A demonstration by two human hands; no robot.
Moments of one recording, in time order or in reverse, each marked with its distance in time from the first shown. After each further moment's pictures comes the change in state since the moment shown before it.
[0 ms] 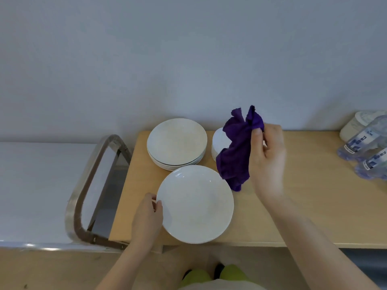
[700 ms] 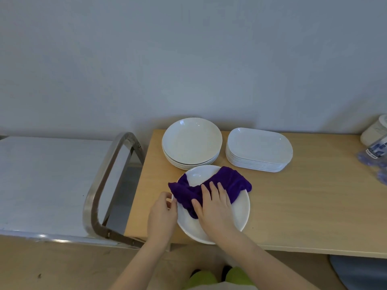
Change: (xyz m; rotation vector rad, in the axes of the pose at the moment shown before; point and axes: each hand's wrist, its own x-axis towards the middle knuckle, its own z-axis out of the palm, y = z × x) left_hand -0.002 0.000 -0.003 -0.120 0.024 0.011; right_hand -0.131 0.066 0.090 -0.846 -0.854 0.136
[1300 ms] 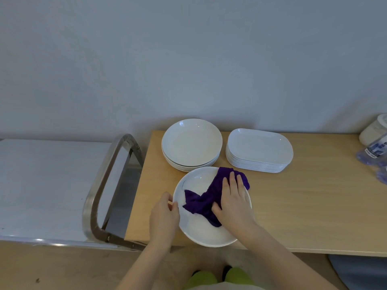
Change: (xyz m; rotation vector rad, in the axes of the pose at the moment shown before) left_hand 0.003 0.006 -0.002 0.067 -0.013 -0.012; right_hand 0.011 0.036 -0.019 -0.071 0.074 0.020
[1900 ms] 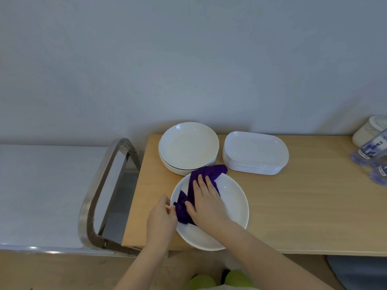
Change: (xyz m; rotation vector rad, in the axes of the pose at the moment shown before) left_hand 0.003 0.001 -0.005 0.067 -0.045 0.029; right_hand 0.016 -0.044 0.017 0.035 -0.035 -0.223
